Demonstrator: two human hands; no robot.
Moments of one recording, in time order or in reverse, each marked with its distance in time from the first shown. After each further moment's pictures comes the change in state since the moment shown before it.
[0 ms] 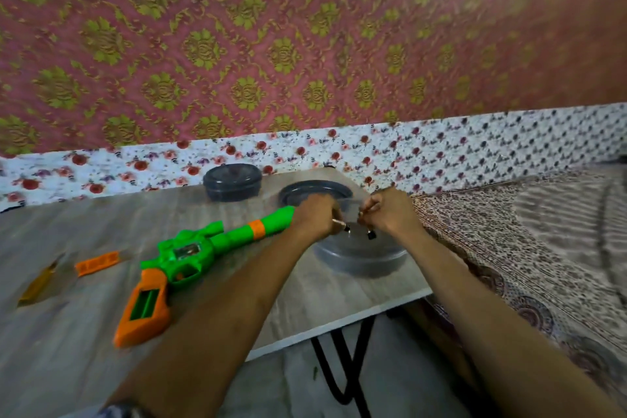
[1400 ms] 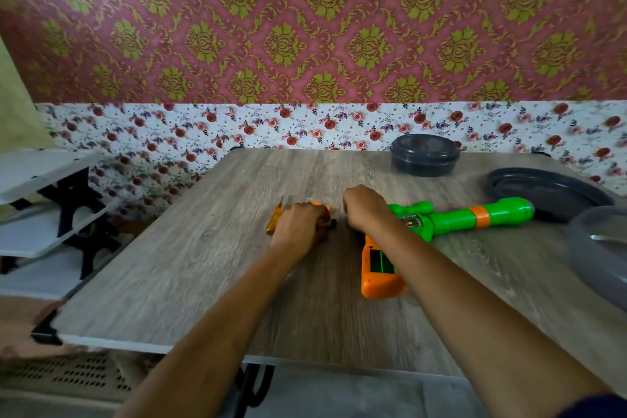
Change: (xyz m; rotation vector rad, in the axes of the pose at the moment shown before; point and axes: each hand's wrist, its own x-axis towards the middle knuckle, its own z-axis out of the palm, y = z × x) left_hand -0.199 -0.299 -0.056 0.163 0.247 -0.456; right_hand -0.008 -0.269 0.276 -0.415 -0.382 -0.538
